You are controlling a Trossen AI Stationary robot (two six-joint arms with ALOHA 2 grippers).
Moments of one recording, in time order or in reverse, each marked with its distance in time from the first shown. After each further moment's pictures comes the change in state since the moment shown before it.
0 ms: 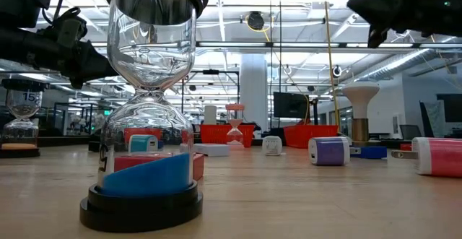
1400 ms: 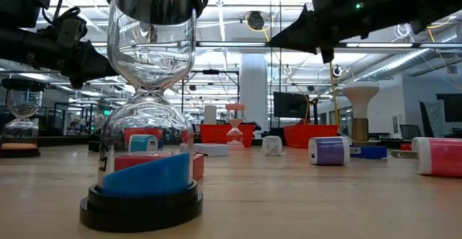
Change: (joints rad) left arm 0.000 0.000 0.000 0.000 0.000 0.000; right arm 0.257 1.056 0.391 0.299 0.566 0.096
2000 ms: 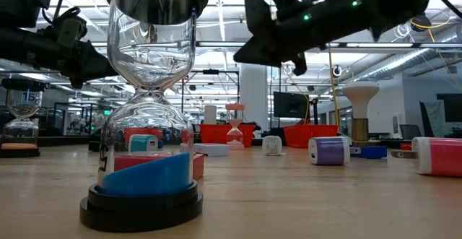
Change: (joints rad) left arm 0.000 0.000 0.000 0.001 -0.001 0.000; right arm 0.004 0.368 0.262 0.064 0.166 0.082
